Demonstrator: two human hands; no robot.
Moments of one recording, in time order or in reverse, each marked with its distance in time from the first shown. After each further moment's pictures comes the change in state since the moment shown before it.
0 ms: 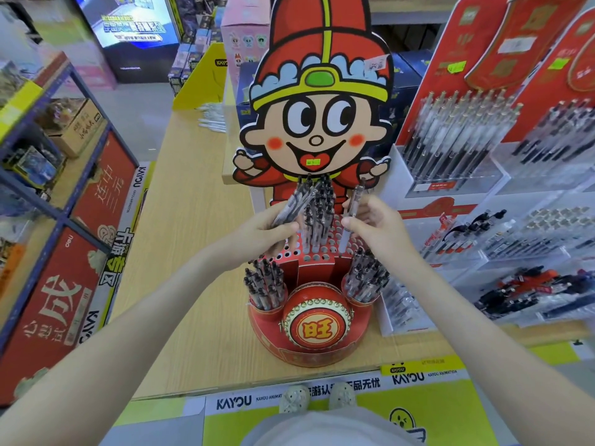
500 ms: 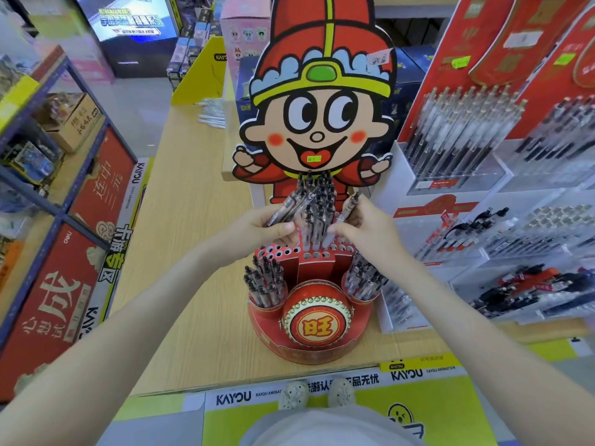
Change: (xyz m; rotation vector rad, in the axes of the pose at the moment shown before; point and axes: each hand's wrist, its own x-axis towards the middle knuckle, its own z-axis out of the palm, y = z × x) left_hand 0.000 -0.007 -0.007 -0.052 0.015 -0.016; right_hand 0.003 0.001 0.011 -0.258 -0.011 0.012
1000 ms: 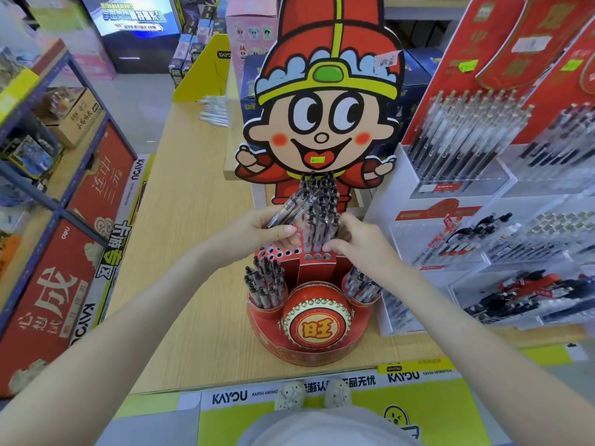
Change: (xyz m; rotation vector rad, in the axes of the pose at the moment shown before) left_hand -0.003 0.000 -0.002 -0.018 -0.008 0.003; right_hand 0.000 0.009 0.012 -0.187 -0.214 -0.001
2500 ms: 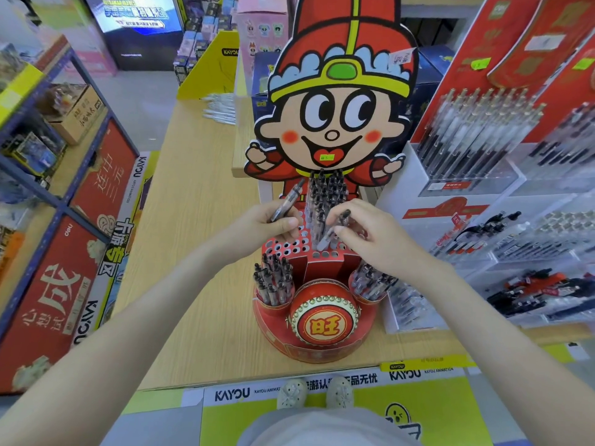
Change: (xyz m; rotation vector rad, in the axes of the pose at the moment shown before) left_hand -0.001 -0.005 -0.004 0.041 0.101 0.003; right_hand -0.022 -0.037 -0.024 -0.010 -0.014 -0.307
